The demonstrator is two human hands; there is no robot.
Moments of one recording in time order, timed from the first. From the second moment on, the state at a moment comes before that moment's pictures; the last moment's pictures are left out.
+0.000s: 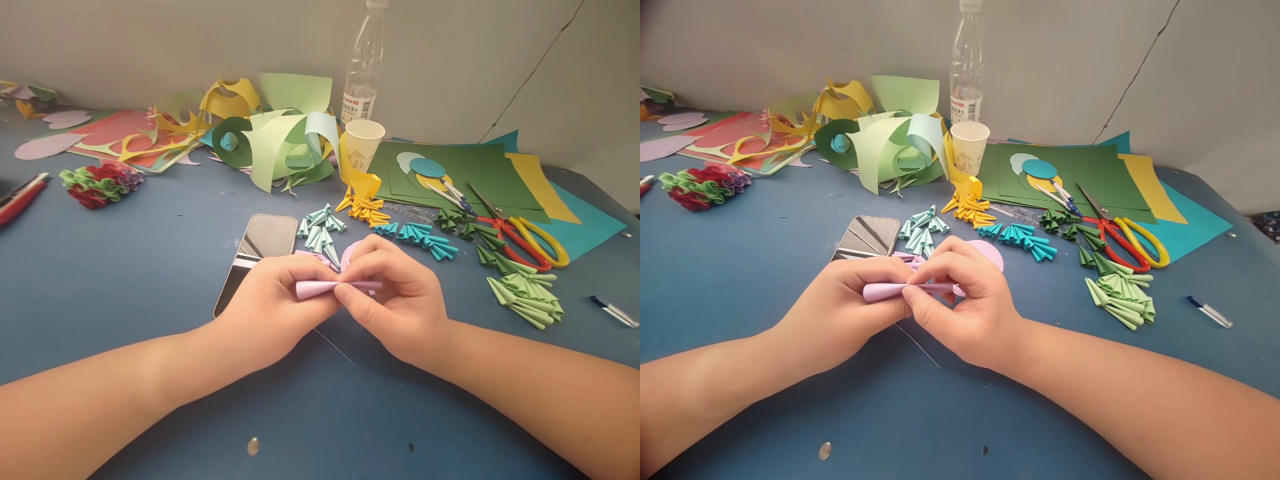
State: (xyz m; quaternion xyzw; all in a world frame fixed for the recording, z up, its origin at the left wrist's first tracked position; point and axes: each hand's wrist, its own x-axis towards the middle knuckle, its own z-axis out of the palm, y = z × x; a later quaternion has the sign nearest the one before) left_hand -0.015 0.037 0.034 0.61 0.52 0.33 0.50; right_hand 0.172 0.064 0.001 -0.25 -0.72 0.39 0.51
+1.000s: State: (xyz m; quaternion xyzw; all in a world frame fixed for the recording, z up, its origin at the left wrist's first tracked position) left_hand -0.018 0.036 0.022 0.61 0.46 0.45 0.47; right_hand 0.170 0.065 -0.003 -0.28 -0.67 0.44 0.53
